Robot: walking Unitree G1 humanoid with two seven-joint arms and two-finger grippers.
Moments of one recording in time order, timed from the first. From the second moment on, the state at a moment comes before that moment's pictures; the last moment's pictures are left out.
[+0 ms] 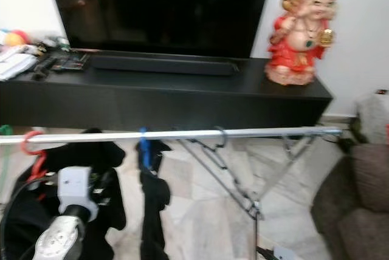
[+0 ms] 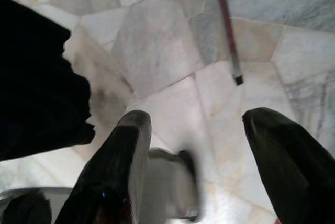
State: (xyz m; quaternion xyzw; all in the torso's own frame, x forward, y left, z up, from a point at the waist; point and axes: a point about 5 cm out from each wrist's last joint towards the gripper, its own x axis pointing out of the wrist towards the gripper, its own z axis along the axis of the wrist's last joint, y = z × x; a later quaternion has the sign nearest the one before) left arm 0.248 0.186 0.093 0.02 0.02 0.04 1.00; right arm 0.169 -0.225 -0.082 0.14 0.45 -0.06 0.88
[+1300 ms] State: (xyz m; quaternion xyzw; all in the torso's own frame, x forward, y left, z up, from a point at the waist) left arm 0.303 0.159 0.137 0.02 0.05 0.01 1.00; right arm 0.173 -0.228 -0.080 0.14 0.44 -0.06 0.88
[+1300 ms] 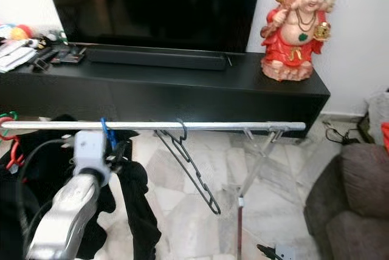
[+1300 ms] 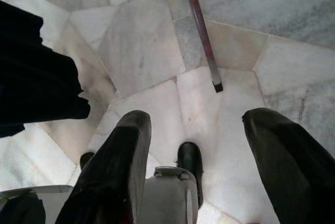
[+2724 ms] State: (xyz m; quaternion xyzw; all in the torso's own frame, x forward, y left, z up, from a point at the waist) left arm 0.335 0.166 0.120 -0.06 0.15 0.10 0.98; right arm 0.175 -0.227 -0.079 0.15 0.44 -0.05 0.88
